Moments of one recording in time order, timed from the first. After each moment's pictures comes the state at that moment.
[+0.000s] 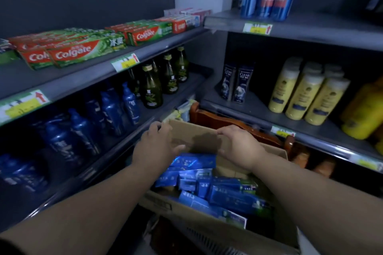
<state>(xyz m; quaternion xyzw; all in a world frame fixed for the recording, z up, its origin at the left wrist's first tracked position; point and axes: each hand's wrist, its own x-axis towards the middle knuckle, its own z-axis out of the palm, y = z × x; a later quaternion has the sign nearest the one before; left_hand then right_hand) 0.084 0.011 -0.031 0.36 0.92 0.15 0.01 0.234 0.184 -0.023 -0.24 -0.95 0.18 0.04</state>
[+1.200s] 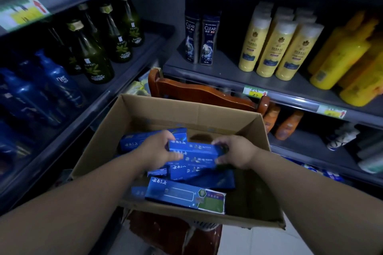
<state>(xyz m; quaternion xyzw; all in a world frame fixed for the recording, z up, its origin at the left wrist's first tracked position) 0.098 0.081 -0.118 0.42 0.80 0.22 0.36 0.285 0.231 -0.124 -0.39 -0.83 0.38 -0.14</state>
